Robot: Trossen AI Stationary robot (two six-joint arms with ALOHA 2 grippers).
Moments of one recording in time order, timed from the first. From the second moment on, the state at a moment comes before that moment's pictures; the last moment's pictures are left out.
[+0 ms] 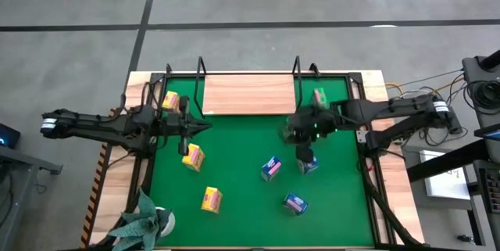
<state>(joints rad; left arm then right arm) -0.02 0.67 0.45 0.29 -0.06 0.13 0.09 1.30 1.21 -0.74 -0.06 0.23</state>
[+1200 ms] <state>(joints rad) -0.02 0.67 0.45 0.32 -0.06 0.08 0.17 1.64 1.30 -0.72 -0.05 -0.13</state>
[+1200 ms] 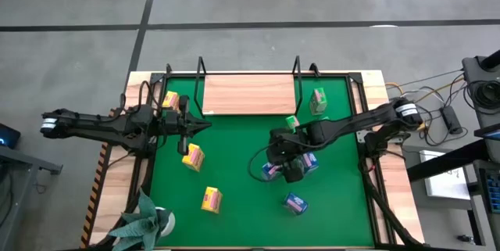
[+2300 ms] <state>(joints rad) -0.02 0.67 0.45 0.32 -0.06 0.08 0.17 1.71 1.30 -0.73 -0.06 -0.11</state>
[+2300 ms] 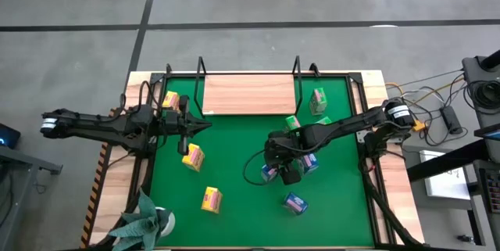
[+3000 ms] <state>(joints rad) -0.02 0.67 0.51 0.34 -0.06 0.18 0.17 1.66 1.30 -0.68 -0.03 0.04</state>
